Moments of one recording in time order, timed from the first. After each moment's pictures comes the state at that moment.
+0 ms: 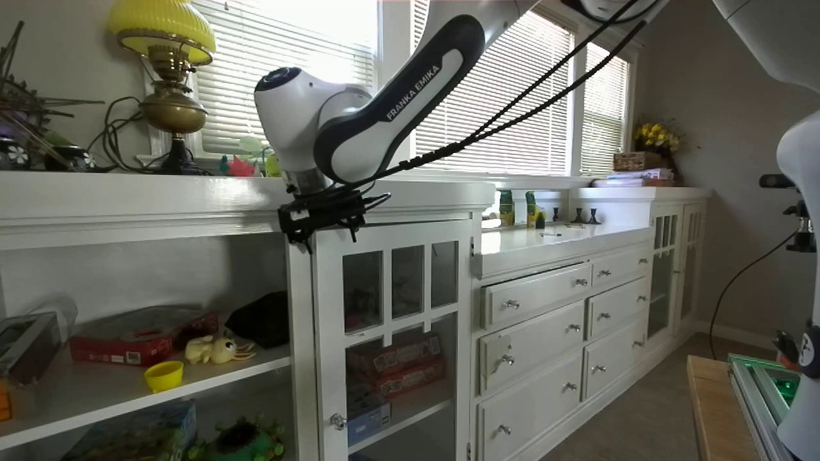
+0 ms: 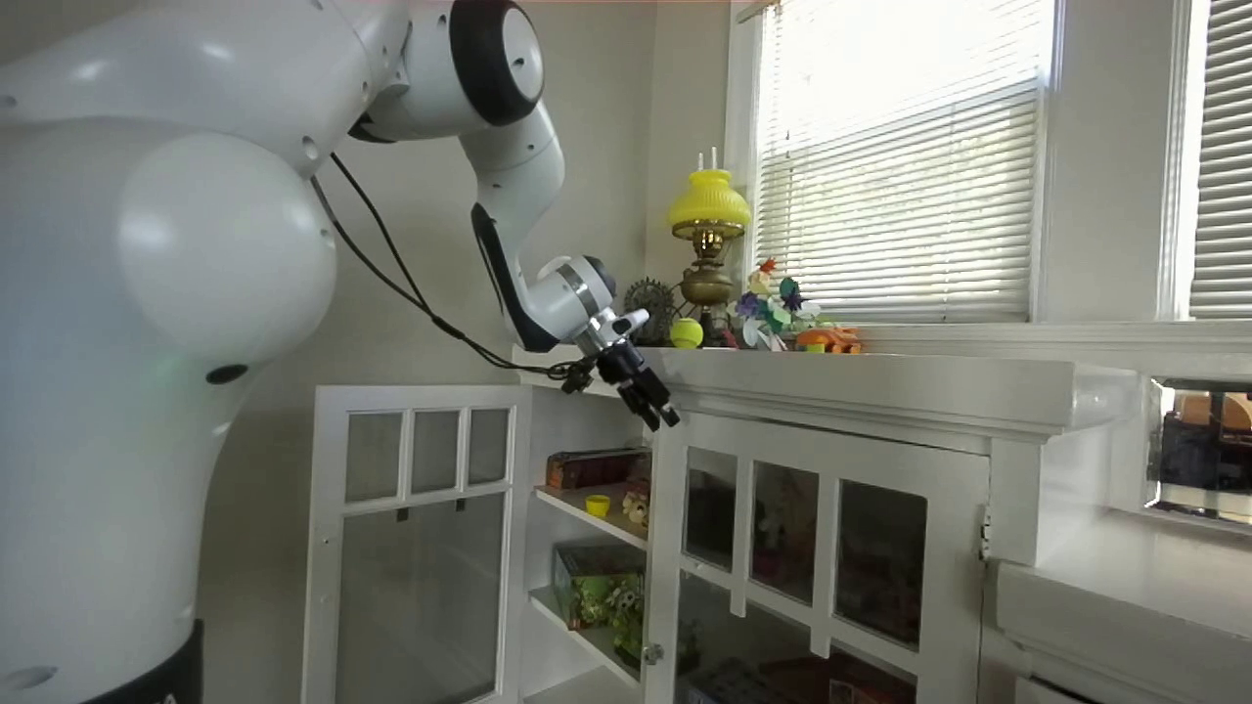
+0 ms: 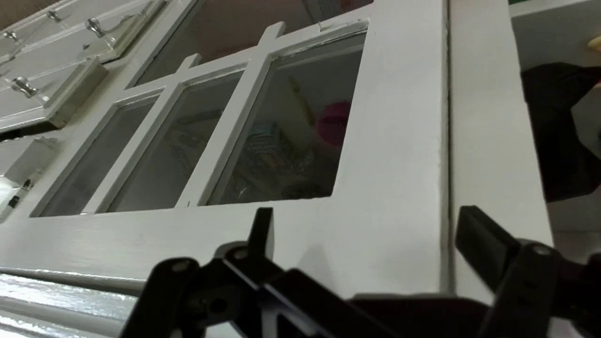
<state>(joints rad) 0.33 0.58 -0.08 -1.58 -0.82 2.21 1.43</state>
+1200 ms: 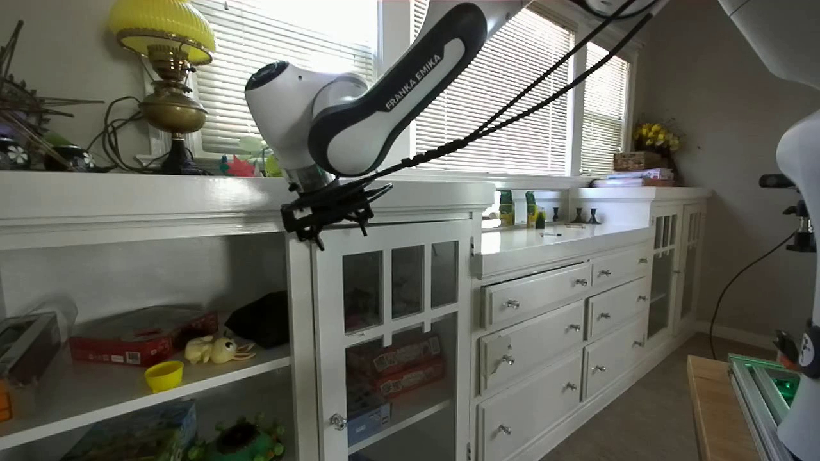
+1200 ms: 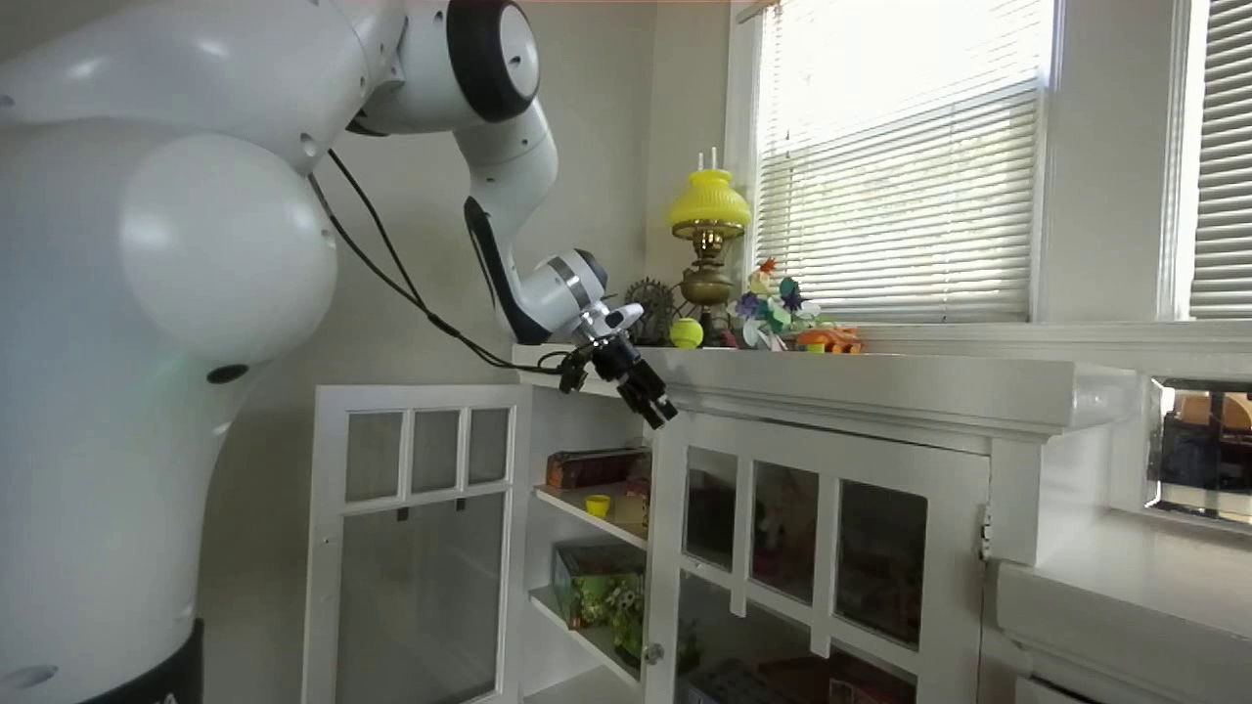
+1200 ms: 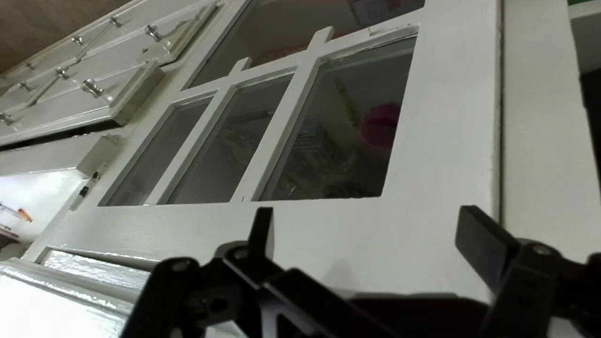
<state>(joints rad) 0.34 0.56 -0.06 -1.58 -0.85 2.07 1.45</state>
